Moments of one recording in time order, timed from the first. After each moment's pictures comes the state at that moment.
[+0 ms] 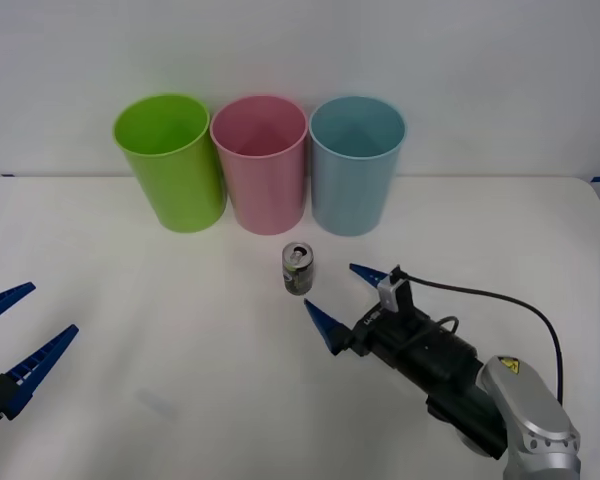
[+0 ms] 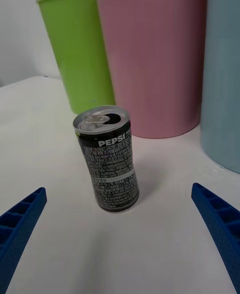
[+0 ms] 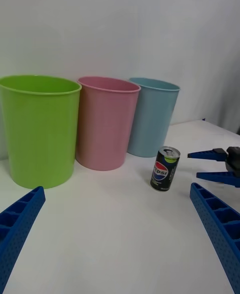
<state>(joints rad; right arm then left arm) -0.09 -0.10 0.08 -1.28 1.27 -0.69 0.28 0.35 0.40 0.52 -1.66 -0.96 -1.22 0.00</state>
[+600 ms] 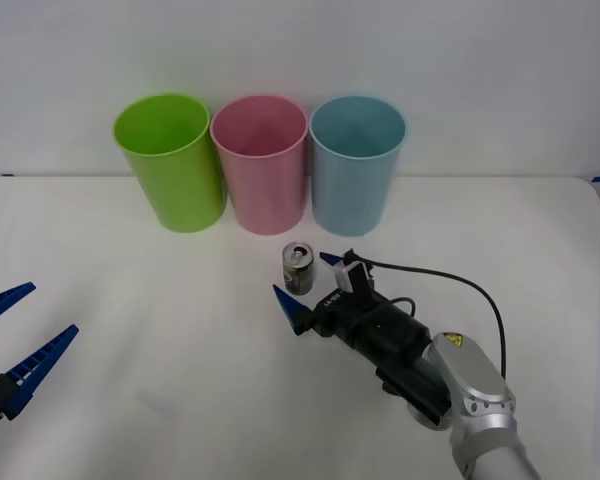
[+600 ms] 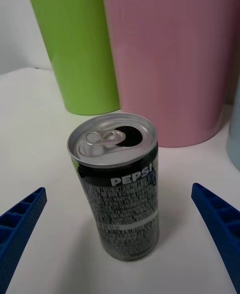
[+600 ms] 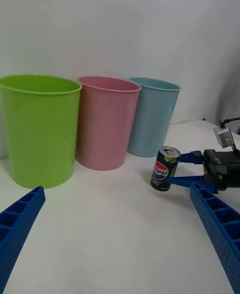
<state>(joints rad) -0.25 0.01 0.08 -1.09 1.32 -0.59 0.35 0.35 0.40 0.52 -1.66 -0.96 -1.22 0.00</state>
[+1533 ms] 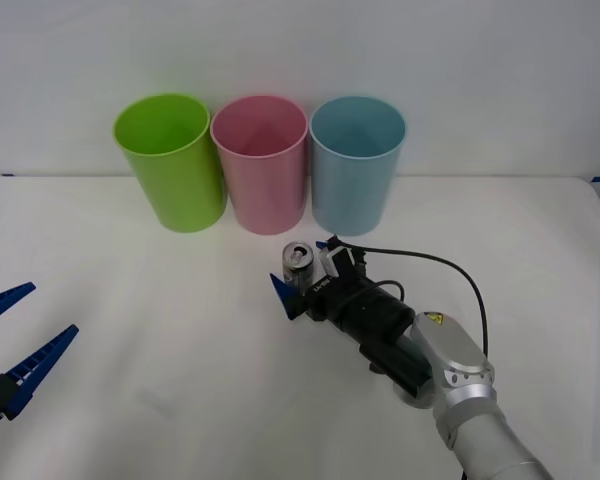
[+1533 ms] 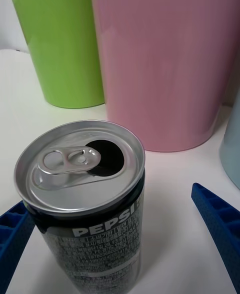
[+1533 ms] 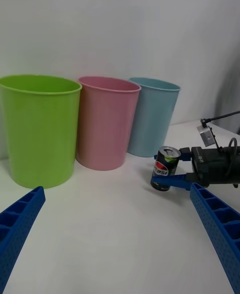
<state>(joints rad) -0.37 0.02 0.08 -0.95 1.31 -0.49 0.41 0.35 0.40 0.52 -1.66 -0.96 -1.22 0.00</state>
